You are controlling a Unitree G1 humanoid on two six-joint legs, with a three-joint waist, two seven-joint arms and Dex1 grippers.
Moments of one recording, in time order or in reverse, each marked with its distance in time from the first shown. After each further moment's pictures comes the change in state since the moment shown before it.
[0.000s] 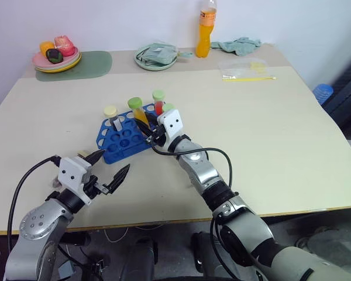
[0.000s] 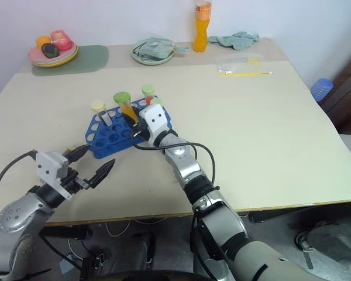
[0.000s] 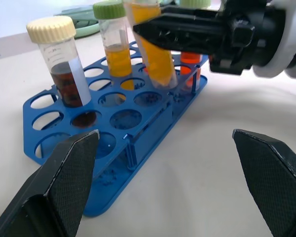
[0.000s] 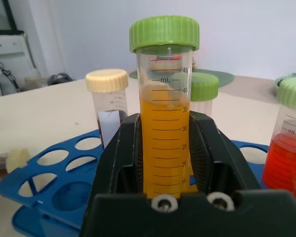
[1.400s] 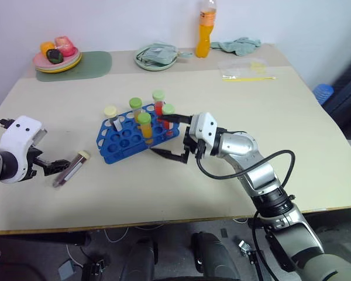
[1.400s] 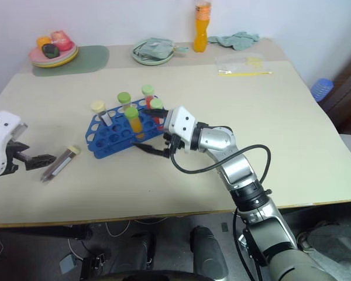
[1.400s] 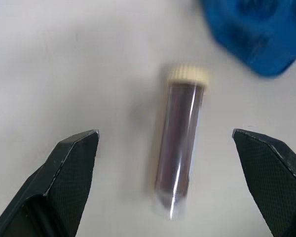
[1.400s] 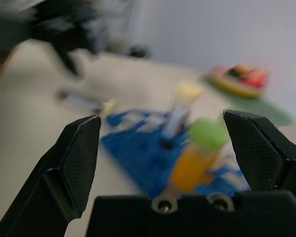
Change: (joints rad) left arm -0.415 0.793 0.033 0.245 -0.288 1.053 0.010; right arm 0.167 -0.457 0.055 -0.747 0.114 0.363 0.538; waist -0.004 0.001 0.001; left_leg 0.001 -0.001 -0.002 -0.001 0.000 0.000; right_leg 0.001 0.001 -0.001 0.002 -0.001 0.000
